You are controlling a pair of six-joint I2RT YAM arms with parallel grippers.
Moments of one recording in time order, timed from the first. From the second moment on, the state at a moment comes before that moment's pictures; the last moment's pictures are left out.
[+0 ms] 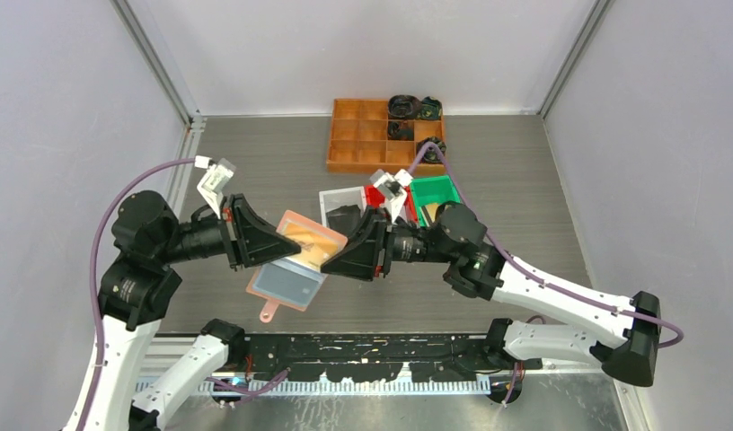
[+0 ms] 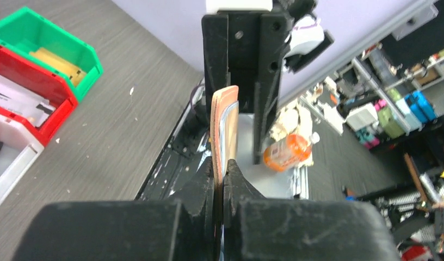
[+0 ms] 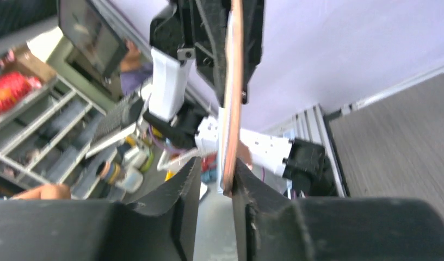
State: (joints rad) left arm -0.34 0.71 1.21 -0.58 1.00 -0.57; right arm 1.07 1.05 0.98 0.28 -0.56 0.78
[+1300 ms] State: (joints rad) left arm -0.34 0.81 1.26 -1.11 1.14 -0.05; right arm 1.05 1.41 1.59 -0.72 -0.75 0.47
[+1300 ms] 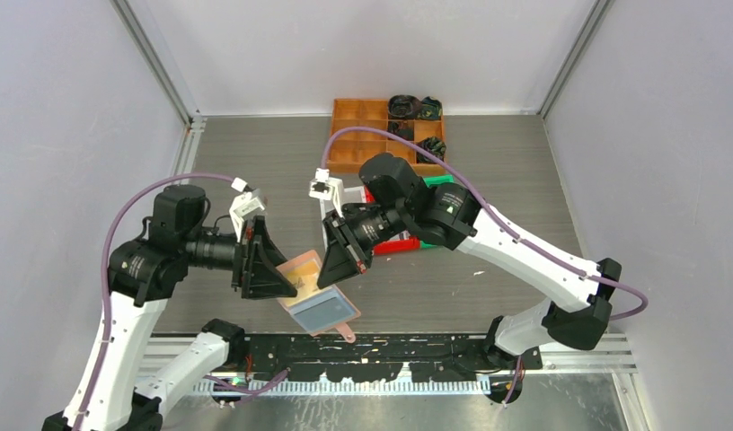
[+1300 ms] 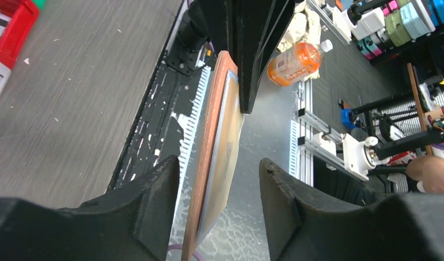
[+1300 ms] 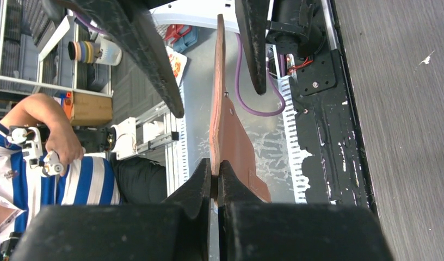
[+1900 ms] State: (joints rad) left arm -0.34 0.81 1.19 -1.15 1.22 -0.04; right arm 1.05 1.50 1.69 -0.77 -0.82 0.38
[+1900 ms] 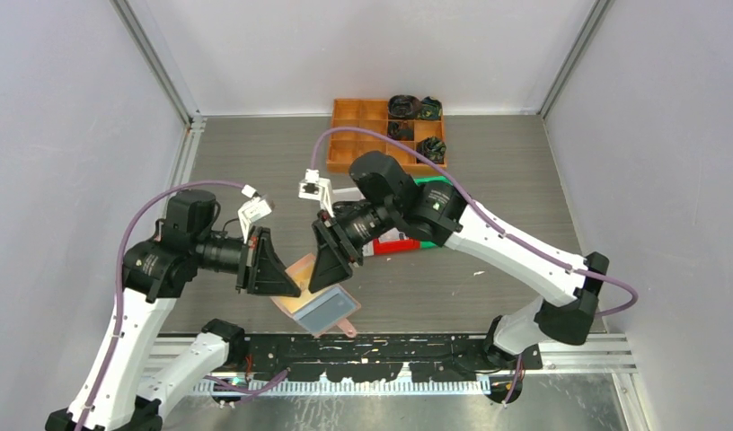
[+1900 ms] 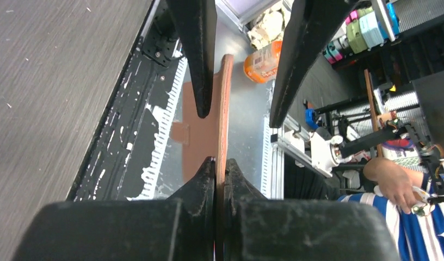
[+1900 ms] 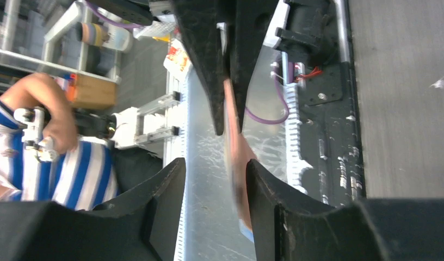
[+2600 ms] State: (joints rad) left arm -0.34 0.63 1.04 -0.53 1.06 -0.77; right arm 0.97 1.13 0.97 0.30 -0.82 0.99
